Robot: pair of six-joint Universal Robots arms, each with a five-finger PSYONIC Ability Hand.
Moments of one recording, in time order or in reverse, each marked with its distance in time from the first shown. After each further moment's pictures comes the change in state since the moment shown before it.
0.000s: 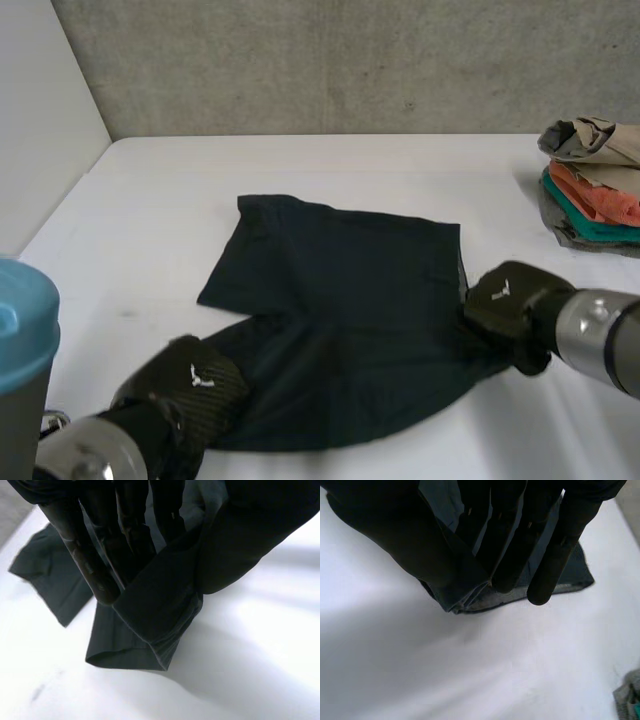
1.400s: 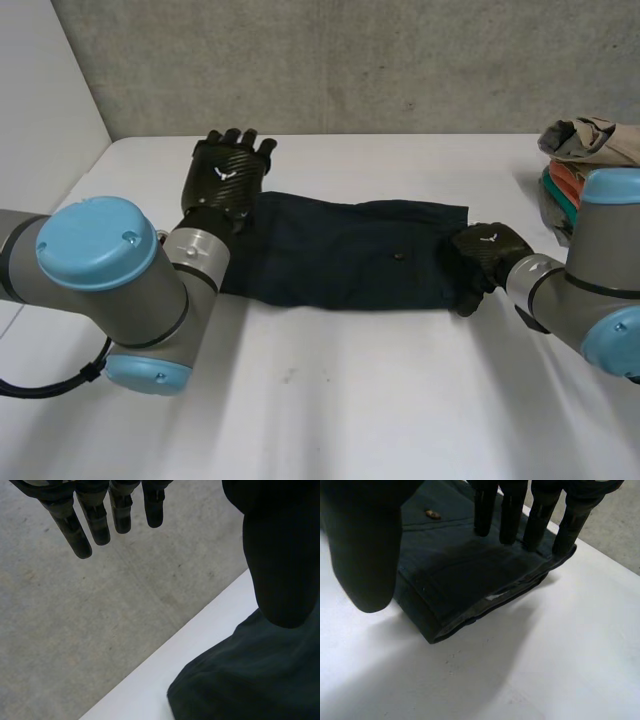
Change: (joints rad) left arm 0.205 -0.440 0.192 1.042 0.048 -0.113; right arm -0.083 0.443 -0.171 -0.540 -0.047 0.518; left_hand -0.953 -0.987 -0.976 -0.994 -0.935; right_hand -0.660 -0.775 -0.768 -0.783 -0.769
